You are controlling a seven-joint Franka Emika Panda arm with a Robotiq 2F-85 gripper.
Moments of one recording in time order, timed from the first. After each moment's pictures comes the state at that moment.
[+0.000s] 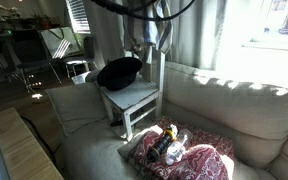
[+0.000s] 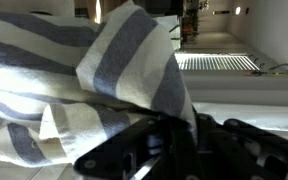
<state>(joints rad) -0.68 0.32 -0.09 -1.72 1.08 1.21 -0.59</state>
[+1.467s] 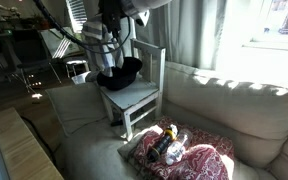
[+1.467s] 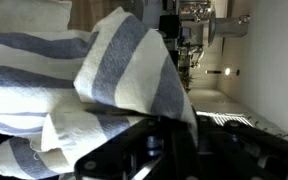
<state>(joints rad) -0.22 0.26 -0.11 -2.12 1.17 1.45 -0.85</state>
